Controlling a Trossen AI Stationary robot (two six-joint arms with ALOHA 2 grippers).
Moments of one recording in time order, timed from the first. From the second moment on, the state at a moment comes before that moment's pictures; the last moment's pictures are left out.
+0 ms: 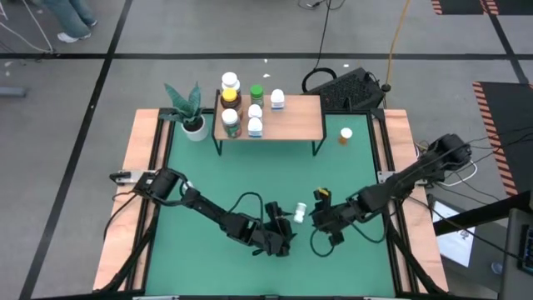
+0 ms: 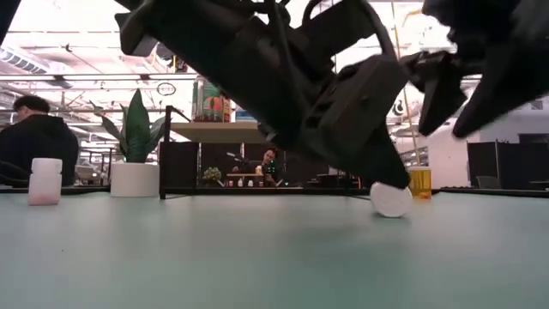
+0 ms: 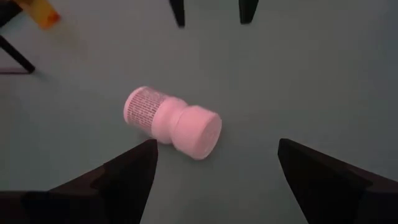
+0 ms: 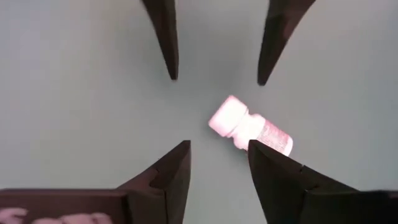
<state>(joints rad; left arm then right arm) -0.42 2.20 1.38 0.12 -0.61 -0.22 0.51 1.38 0.75 -0.35 0.26 0.07</state>
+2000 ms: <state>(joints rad) -0.43 2.13 1.39 0.19 -0.69 -0.24 0.26 1.36 0.28 0.81 0.11 -0.09</state>
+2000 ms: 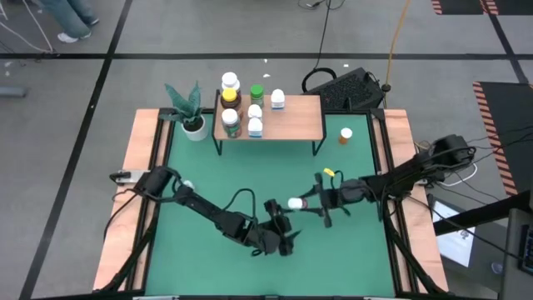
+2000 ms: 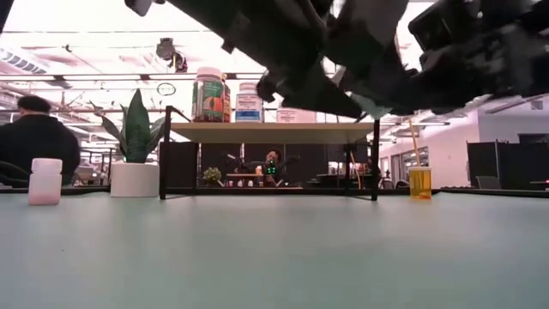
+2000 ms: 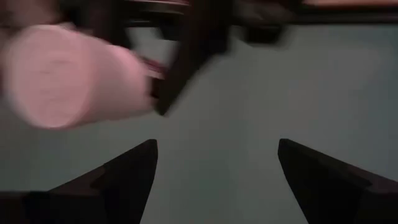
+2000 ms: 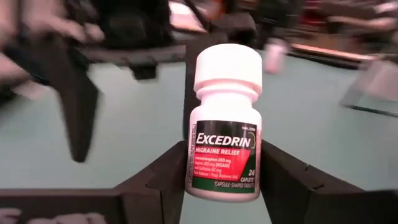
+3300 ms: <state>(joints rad) -0.39 2.07 1.38 0.32 -0.91 -0.34 0.49 1.54 0.30 1.13 0.71 -0.39</state>
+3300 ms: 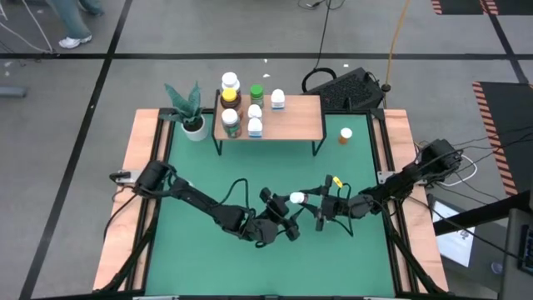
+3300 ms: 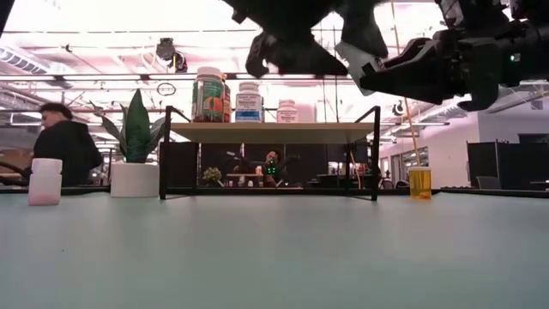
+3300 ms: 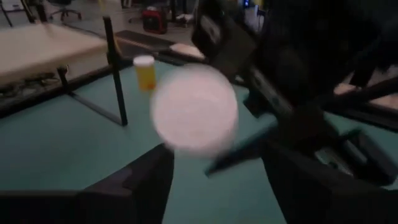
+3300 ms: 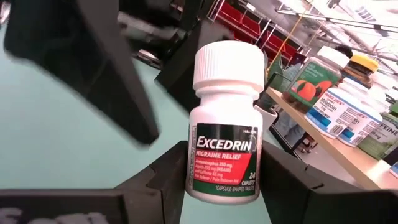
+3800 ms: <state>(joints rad) -0.36 2.06 1.39 0.29 -0.91 -0.45 0.49 1.54 0.33 1.17 0.71 -0.42</state>
